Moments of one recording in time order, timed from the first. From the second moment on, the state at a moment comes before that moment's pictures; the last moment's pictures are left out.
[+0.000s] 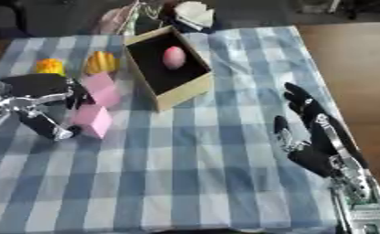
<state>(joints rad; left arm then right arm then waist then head) -0.52 0.78 -0.31 -1.67 -0.68 -0.15 -0.52 -0.21 -0.13 0.04 -1.66 0.19 -0.26 0.29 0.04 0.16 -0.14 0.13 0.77</state>
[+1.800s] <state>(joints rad) -0.72 0.67 -0.34 -1.44 -0.87 -0.14 -0.52 -0.22 -0.13 0.07 -1.66 0.18 -0.26 0.32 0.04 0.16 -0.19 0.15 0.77</state>
